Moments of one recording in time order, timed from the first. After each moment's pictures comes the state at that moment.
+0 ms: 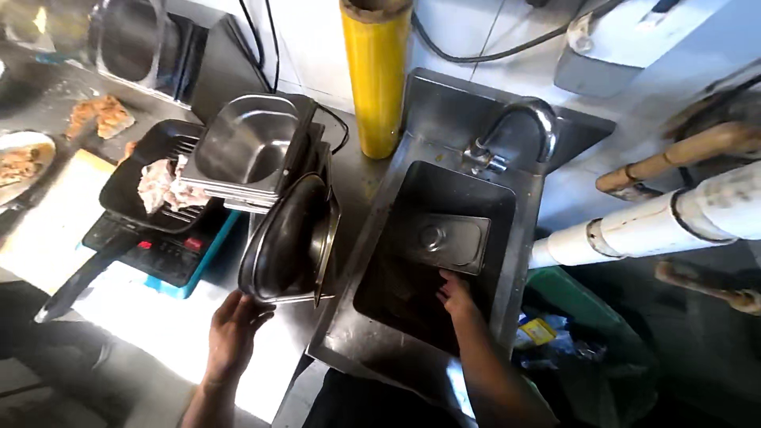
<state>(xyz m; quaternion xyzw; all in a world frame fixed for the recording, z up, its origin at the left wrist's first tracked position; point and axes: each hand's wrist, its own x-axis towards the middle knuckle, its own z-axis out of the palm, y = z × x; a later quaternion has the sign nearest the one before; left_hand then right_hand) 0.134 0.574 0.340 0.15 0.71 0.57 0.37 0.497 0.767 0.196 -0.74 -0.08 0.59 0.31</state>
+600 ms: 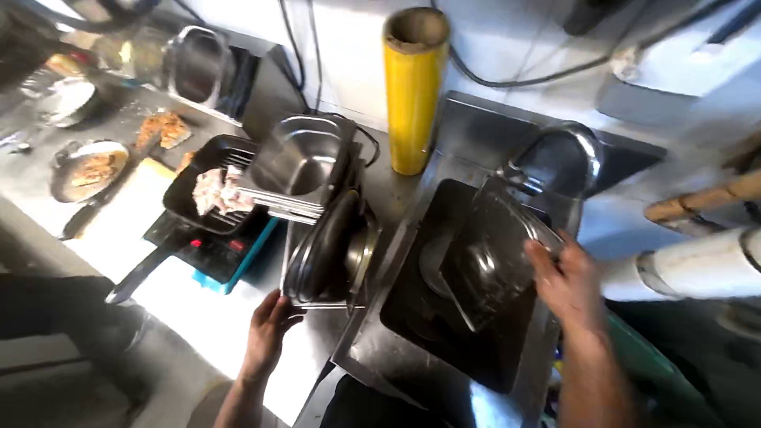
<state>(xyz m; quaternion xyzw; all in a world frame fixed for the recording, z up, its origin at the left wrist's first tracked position) 0.124 0.567 0.337 0.17 0.71 0.57 0.38 0.526 0.806 0.399 -0.60 -0.70 0.25 0.30</state>
